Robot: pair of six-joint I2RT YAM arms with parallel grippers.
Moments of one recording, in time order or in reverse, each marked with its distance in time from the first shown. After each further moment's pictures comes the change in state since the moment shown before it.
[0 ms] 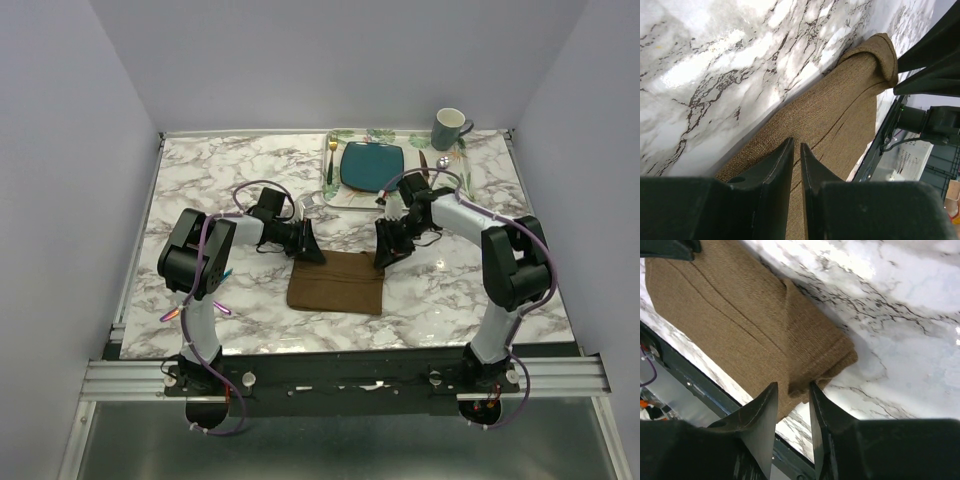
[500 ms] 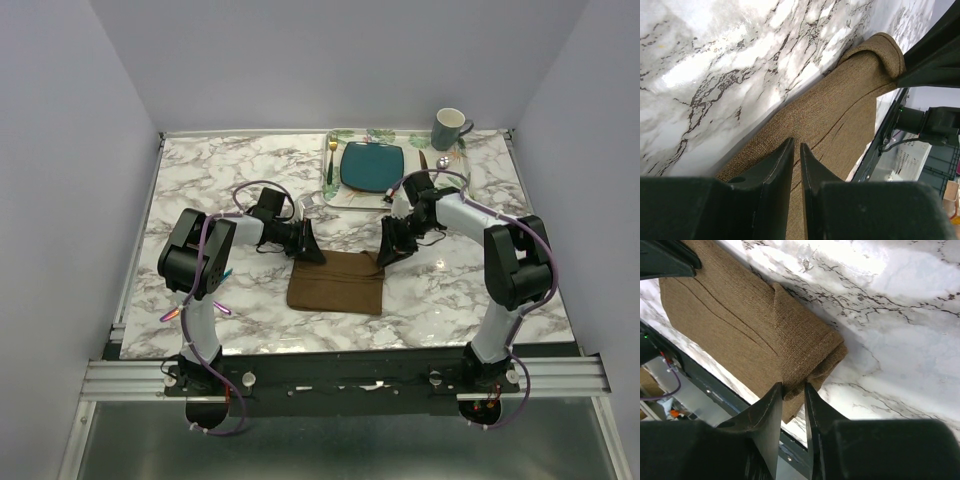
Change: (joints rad) left arm 0.000 0.001 0.000 0.003 0.000 -0.007; right arm -0.035 0.002 -0.013 0.010 -0.003 0.100
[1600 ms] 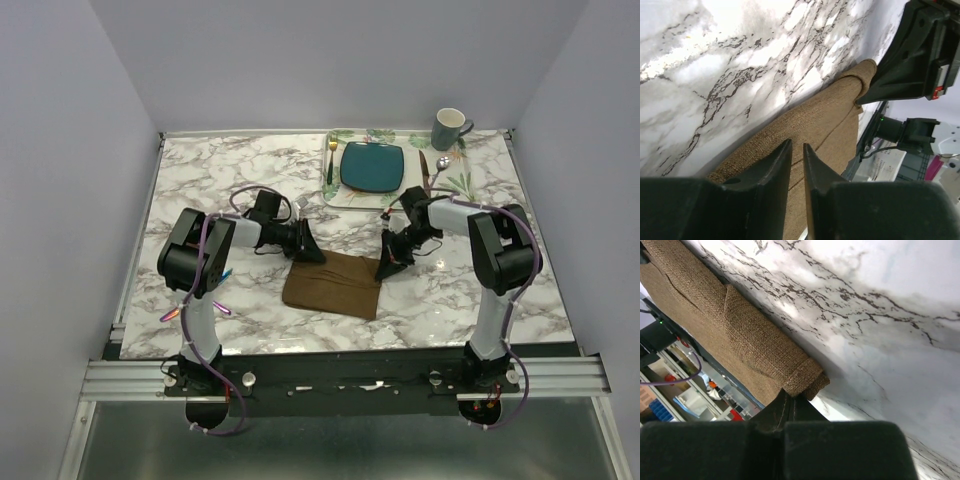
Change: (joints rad) left arm 0.016 0.014 -0.023 0.063 0.018 -0.124; right arm -0.010 0.134 -0.042 0.011 -0.110 0.018
